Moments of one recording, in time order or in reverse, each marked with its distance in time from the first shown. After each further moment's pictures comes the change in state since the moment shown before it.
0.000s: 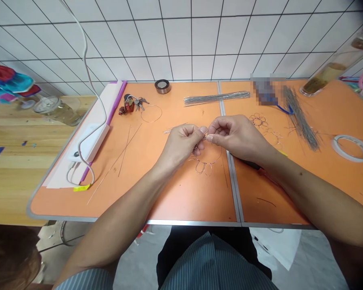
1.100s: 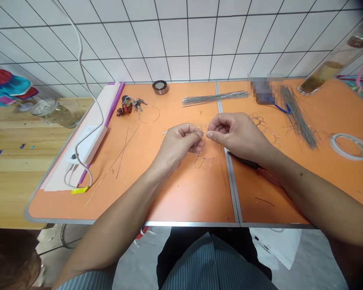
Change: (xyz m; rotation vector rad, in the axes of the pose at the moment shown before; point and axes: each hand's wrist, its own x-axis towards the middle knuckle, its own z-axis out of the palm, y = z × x) left_hand 0.000 0.001 -0.002 -0.064 0.026 -0.103; right_hand -0.002 -0.005 -0.005 -0.070 0.053 0.013
